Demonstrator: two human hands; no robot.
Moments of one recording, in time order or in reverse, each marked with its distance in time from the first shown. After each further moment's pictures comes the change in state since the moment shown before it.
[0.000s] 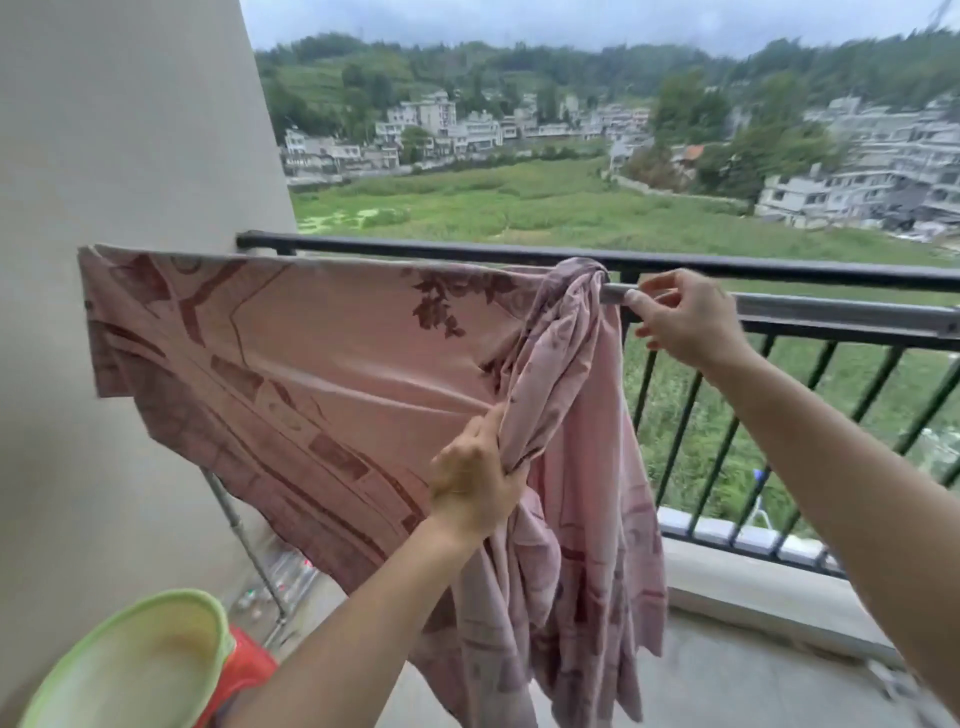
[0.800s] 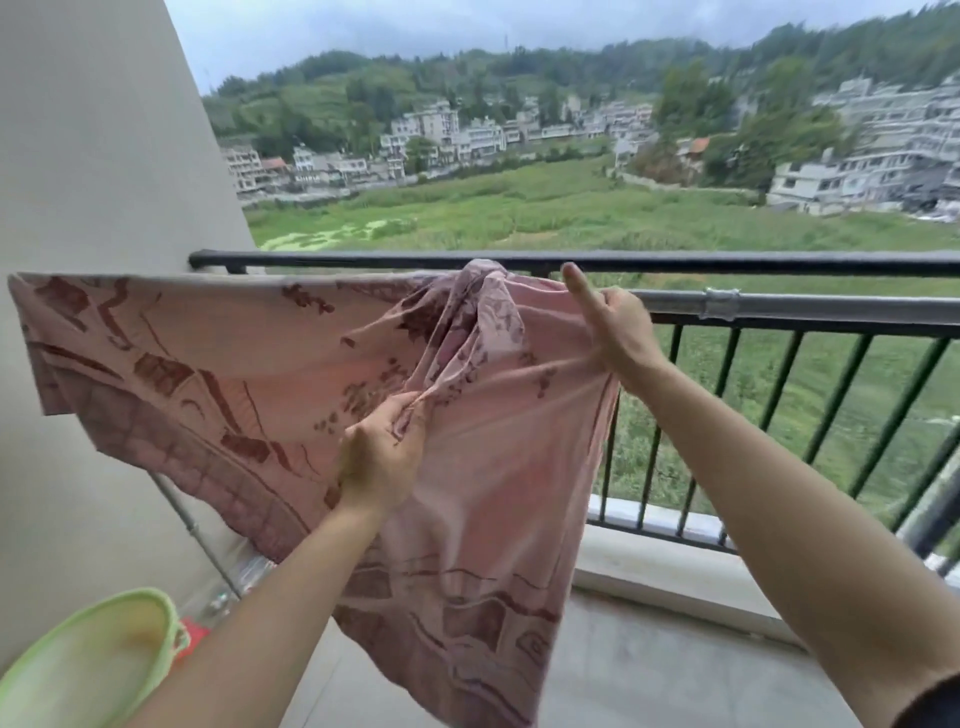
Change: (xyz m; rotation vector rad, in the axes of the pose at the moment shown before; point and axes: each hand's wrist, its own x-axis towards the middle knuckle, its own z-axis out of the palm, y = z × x) left_hand 0.010 0.131 0.044 -0.173 0.205 -0.197; right_hand 0.011 0.115 -0.111 0.368 -0.063 0.078
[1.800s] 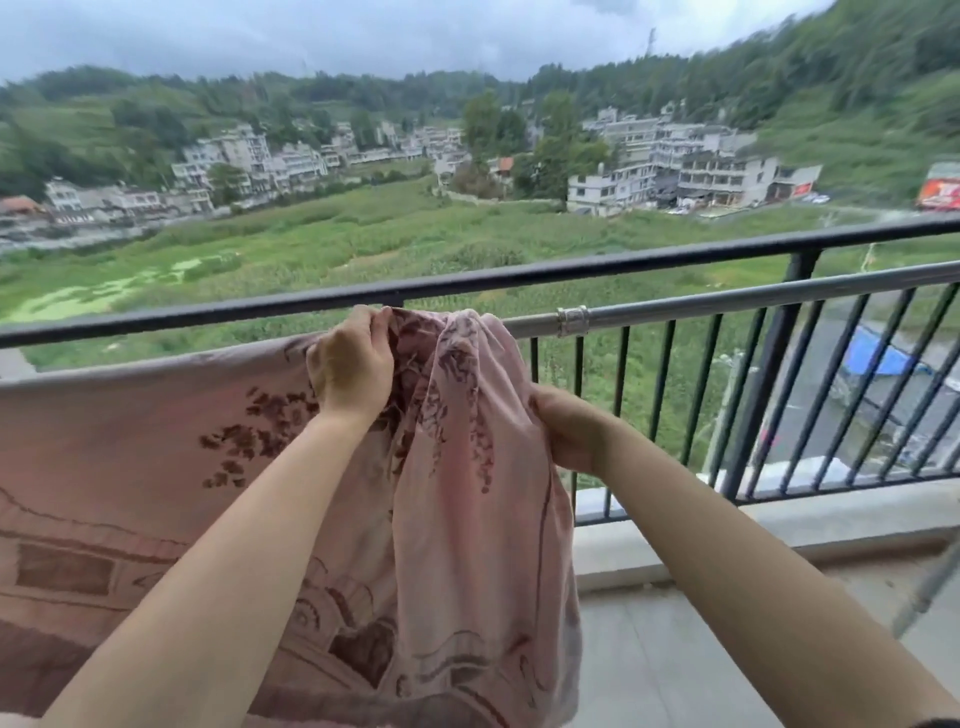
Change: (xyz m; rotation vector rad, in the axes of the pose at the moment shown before) left_hand 0.135 0.094 0.116 0.020 -0.006 0.298; right_hand -0.030 0.063 -0.049 0.569 -0.420 0.381
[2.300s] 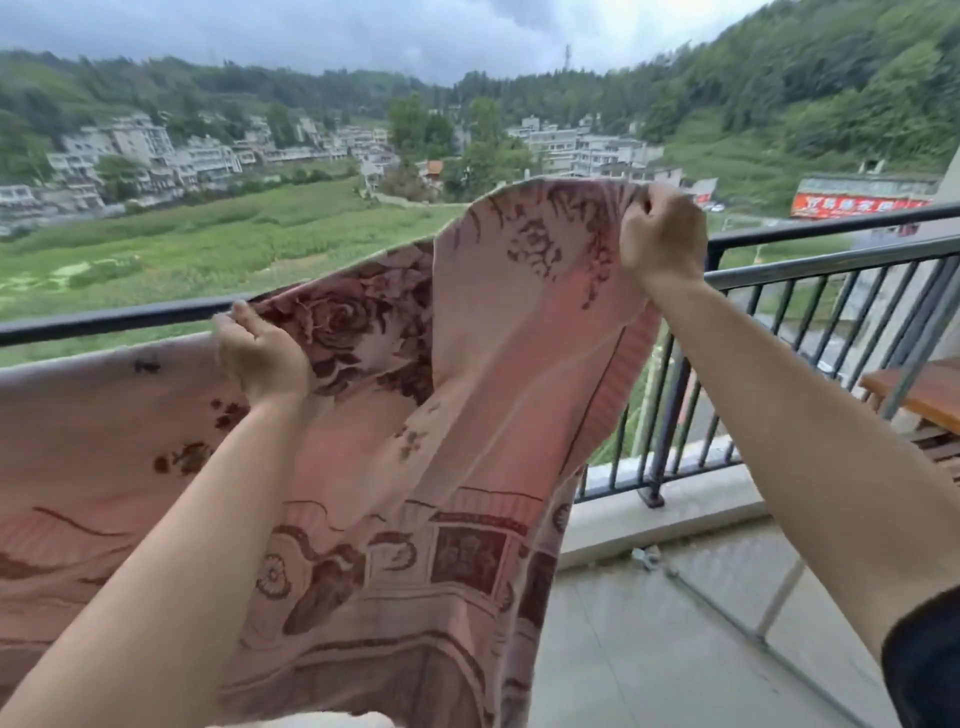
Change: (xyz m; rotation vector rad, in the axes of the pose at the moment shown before) left_hand 0.018 -0.021 -0.013 -0.446 0.208 -0.562; right_hand -0.062 -0.148 -0.052 -0.992 1.393 -0.538
